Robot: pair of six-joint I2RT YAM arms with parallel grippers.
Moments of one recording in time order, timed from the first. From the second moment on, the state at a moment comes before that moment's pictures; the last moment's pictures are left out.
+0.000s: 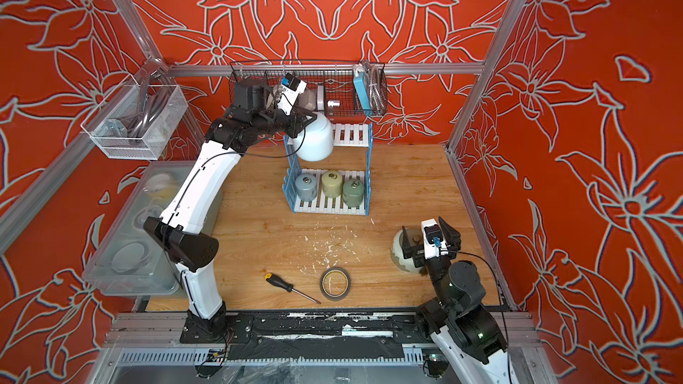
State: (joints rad) left arm -0.35 1.85 2.23 -0.69 0.46 0.08; right arm 0.44 0.06 0.48 -0.48 0.29 -0.23
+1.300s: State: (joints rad) left arm -0.72 1.70 1.58 -0.35 0.62 0.16; right arm 0.41 0.04 0.47 -0.48 0.30 -0.23
